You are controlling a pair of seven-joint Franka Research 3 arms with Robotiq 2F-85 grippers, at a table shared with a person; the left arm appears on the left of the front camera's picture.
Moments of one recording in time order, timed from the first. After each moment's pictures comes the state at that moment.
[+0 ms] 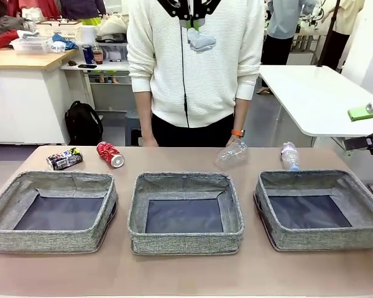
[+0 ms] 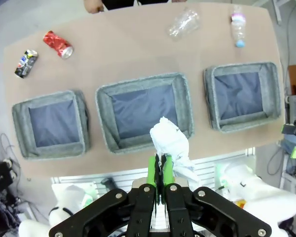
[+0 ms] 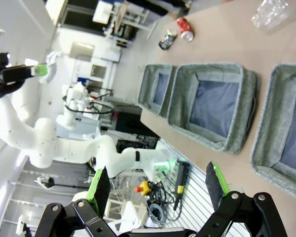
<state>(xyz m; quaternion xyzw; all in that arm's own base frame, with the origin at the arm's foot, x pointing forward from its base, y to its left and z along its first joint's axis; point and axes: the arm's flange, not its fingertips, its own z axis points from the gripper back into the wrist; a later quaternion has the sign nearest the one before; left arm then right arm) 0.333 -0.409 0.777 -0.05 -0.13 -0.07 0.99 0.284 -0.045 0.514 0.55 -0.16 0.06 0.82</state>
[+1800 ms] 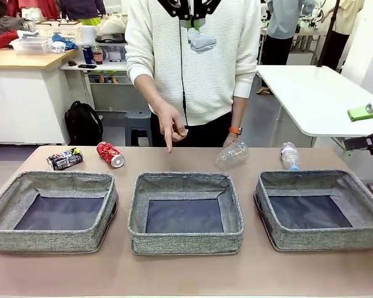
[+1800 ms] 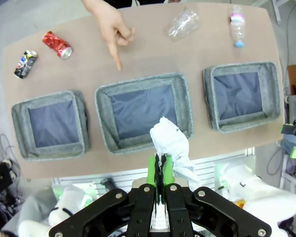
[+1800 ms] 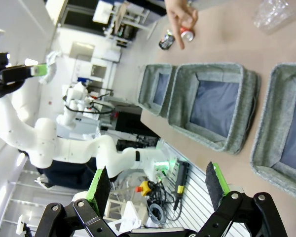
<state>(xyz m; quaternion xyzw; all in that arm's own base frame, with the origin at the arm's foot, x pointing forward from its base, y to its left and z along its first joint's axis) 0.333 -0.409 0.777 -0.05 -0.13 -0.07 0.99 0.284 -0.045 0.514 0.55 -0.16 0.06 0.82</state>
